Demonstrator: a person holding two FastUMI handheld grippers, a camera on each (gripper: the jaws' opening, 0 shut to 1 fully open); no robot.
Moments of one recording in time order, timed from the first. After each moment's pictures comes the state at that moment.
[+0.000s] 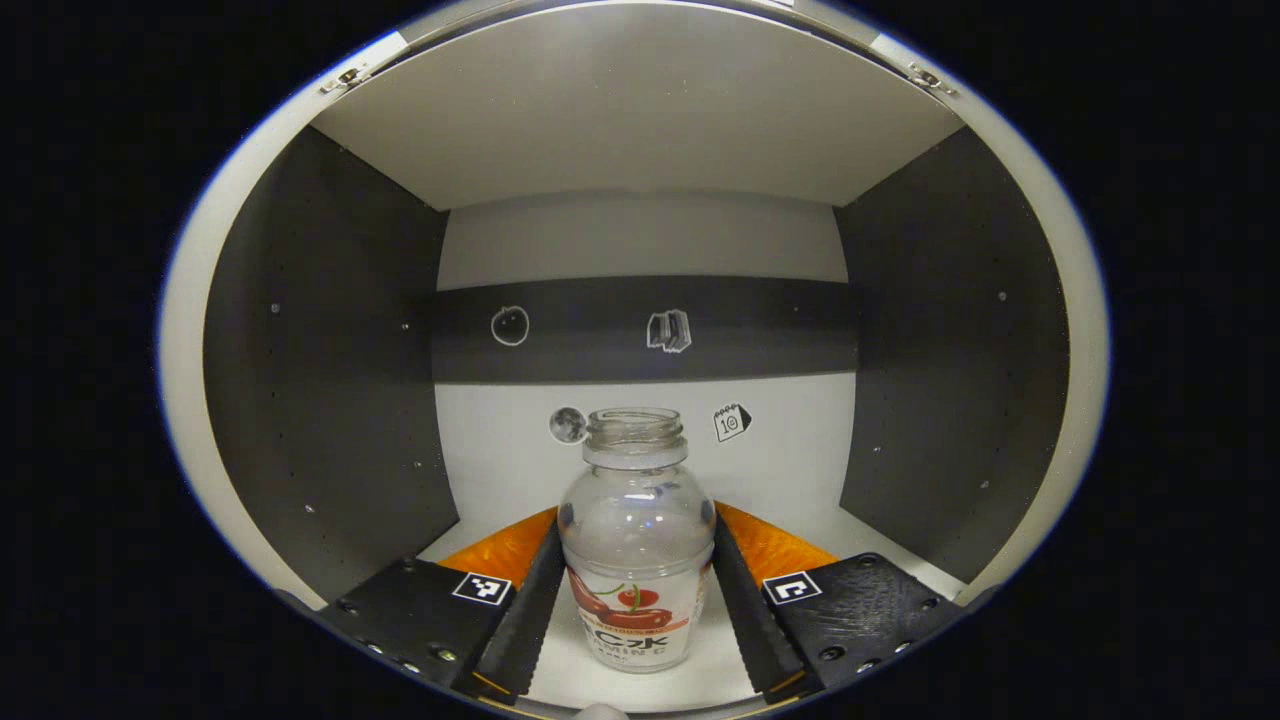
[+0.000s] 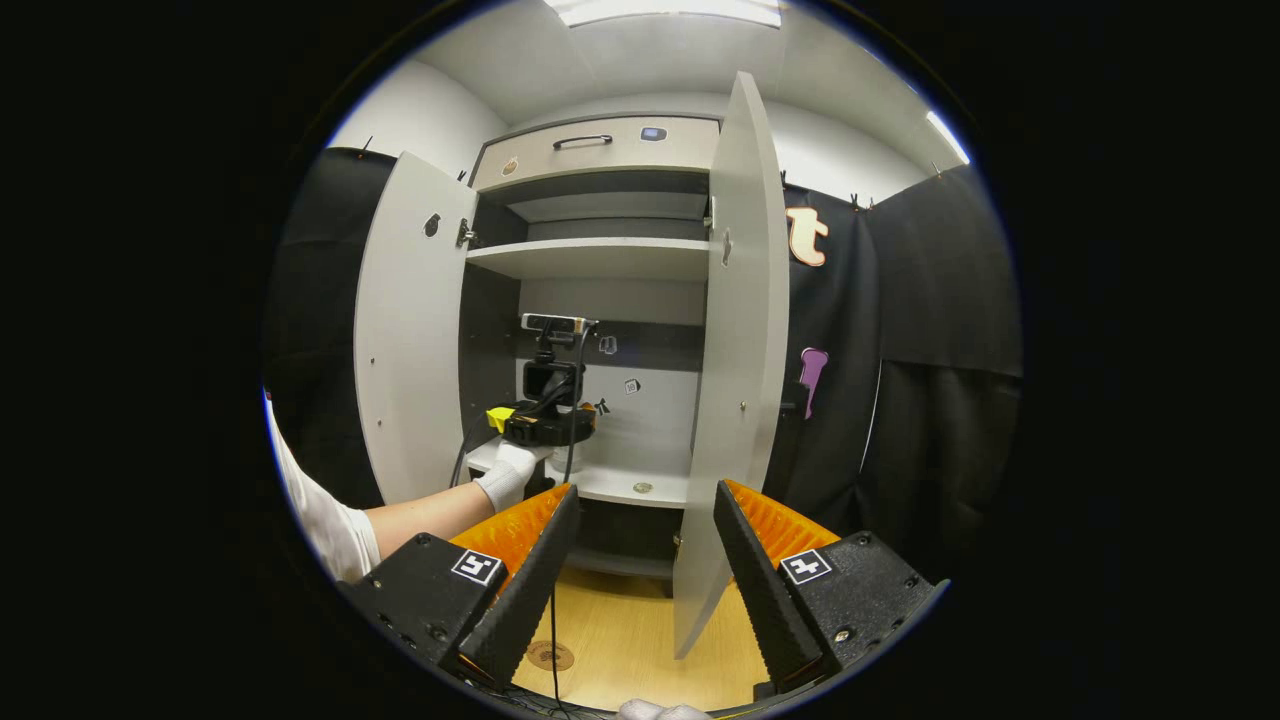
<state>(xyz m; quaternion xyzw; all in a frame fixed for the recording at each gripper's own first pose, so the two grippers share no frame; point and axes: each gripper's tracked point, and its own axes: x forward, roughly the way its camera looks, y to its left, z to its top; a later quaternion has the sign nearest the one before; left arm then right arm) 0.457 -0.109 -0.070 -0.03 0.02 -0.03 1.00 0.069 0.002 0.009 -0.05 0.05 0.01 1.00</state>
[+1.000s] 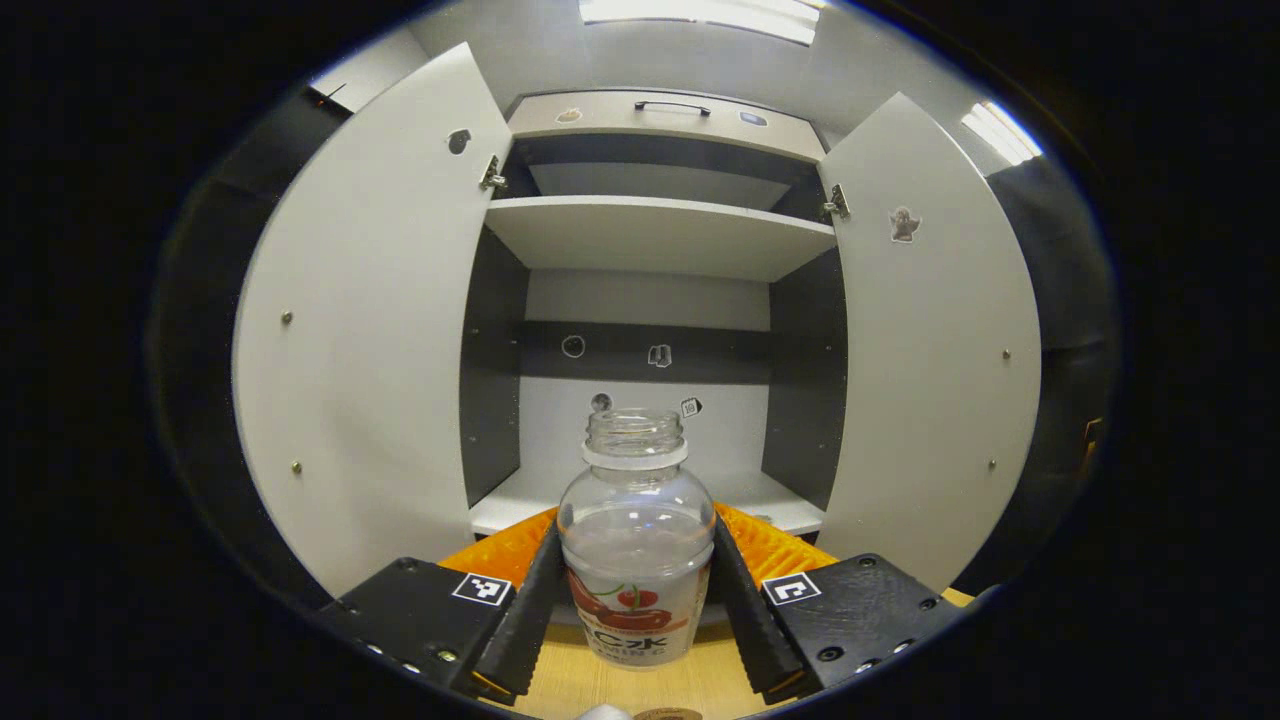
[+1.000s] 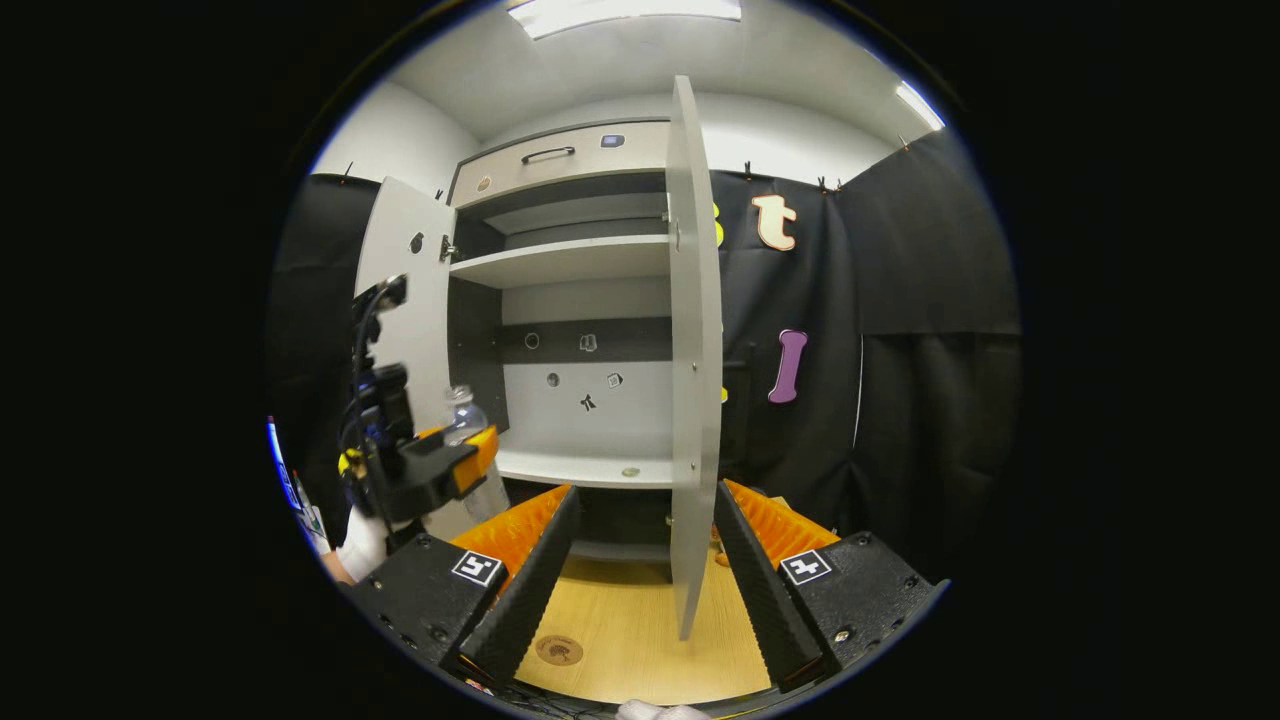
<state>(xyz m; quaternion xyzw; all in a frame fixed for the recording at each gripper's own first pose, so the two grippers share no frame) 0.190 -0.076 -0.075 -0.06 0.01 -0.04 1.00 0.032 -0.027 -0.026 -0.01 0.07 -0.01 1.00</state>
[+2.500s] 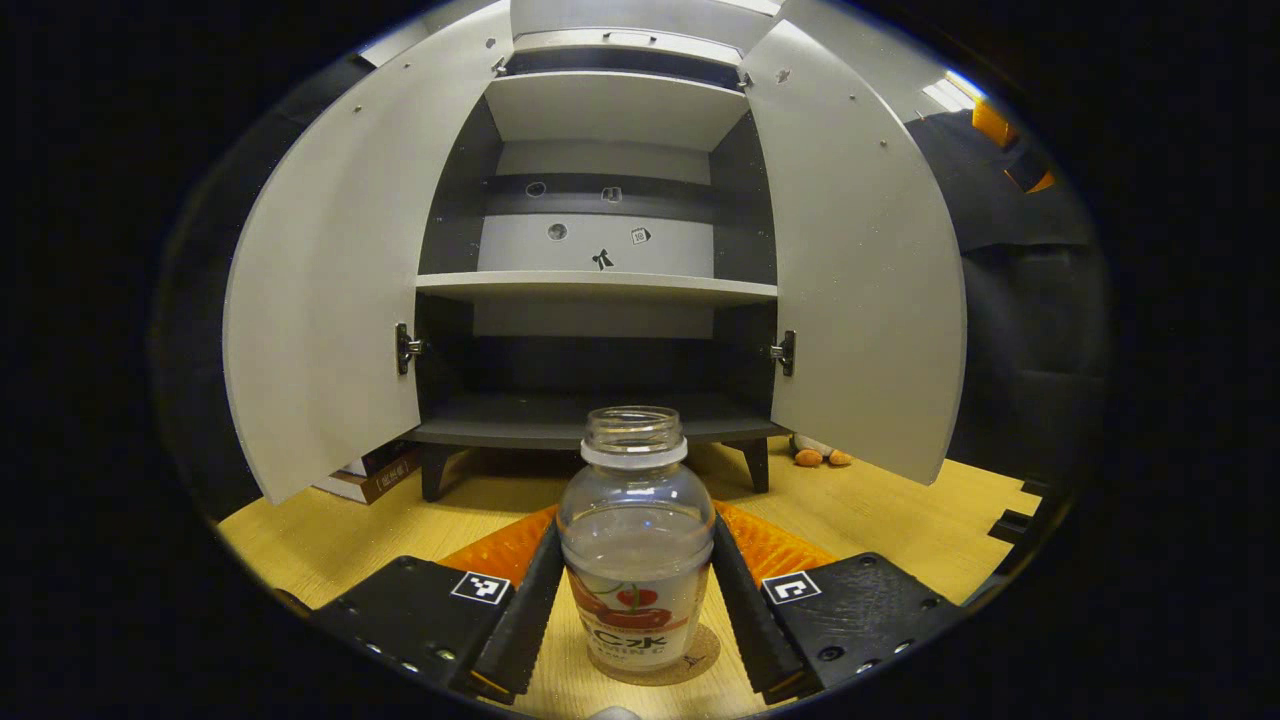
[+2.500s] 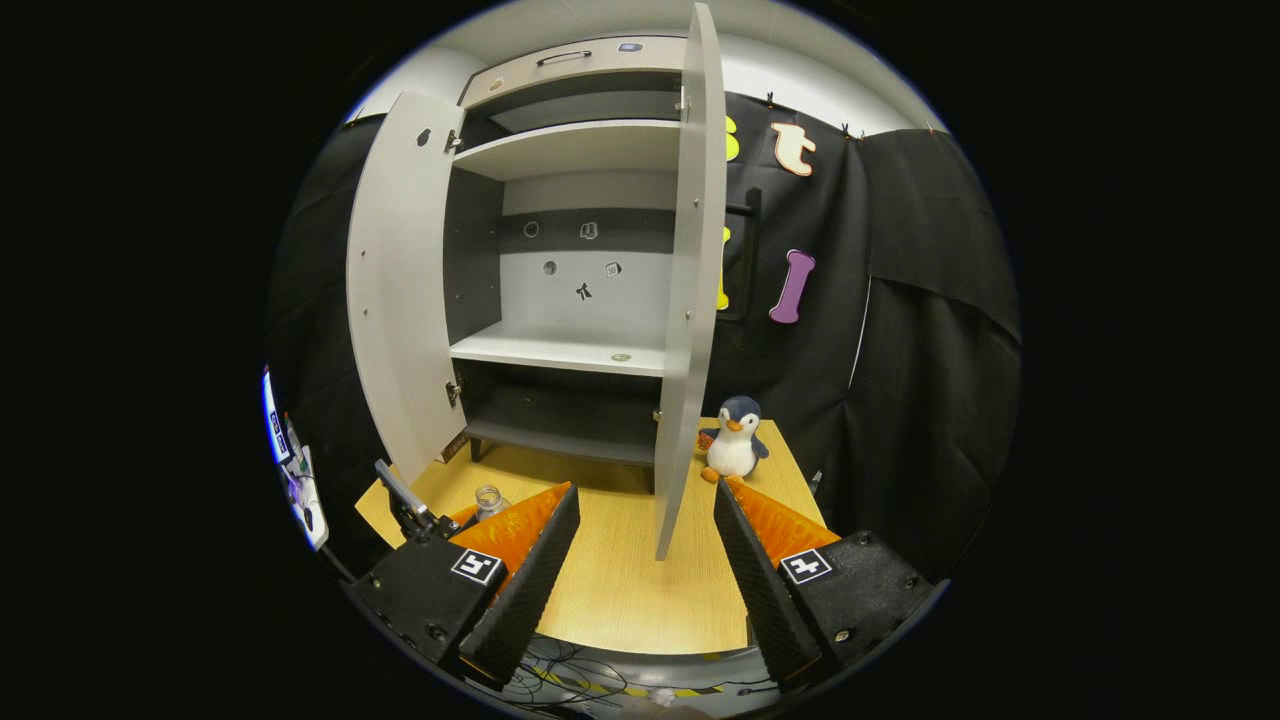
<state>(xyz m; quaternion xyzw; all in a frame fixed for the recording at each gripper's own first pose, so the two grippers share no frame) 0.113 -0.152 -0.352 -0.05 0.08 -0.12 0.99 0.017 -0.046 -0.120 -0.05 0.20 -0.01 0.98</state>
